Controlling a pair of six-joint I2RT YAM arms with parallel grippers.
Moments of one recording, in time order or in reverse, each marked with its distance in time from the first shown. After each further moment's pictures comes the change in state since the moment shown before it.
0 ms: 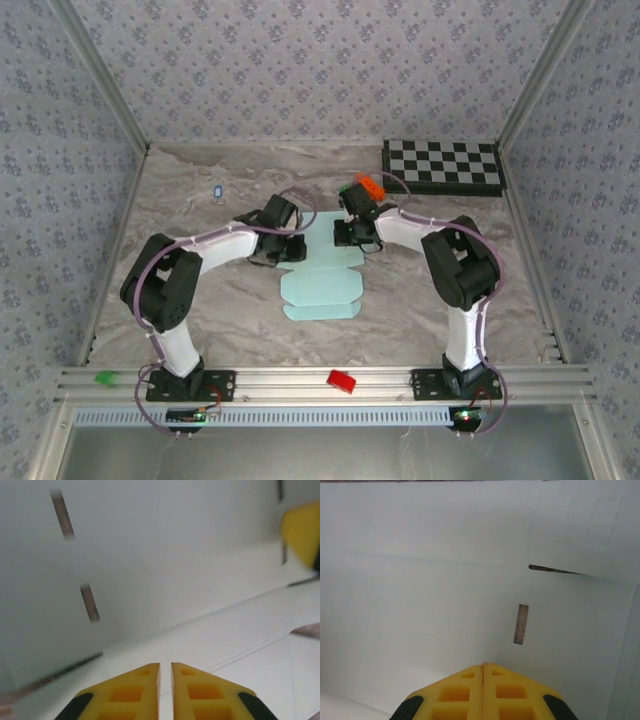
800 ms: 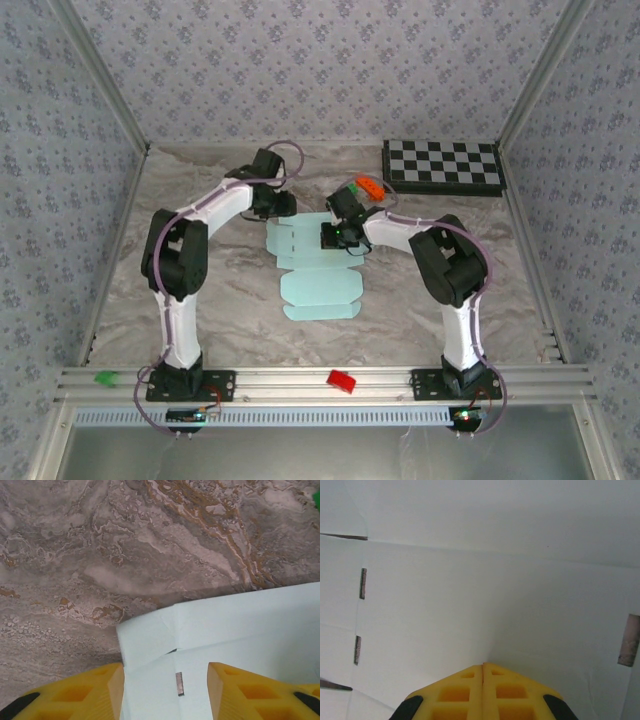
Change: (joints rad) left arm 0.159 0.261 0.463 -0.245 -0.119 0.108; right arm 0.057 0.068 0.032 0.059 -0.060 0.076
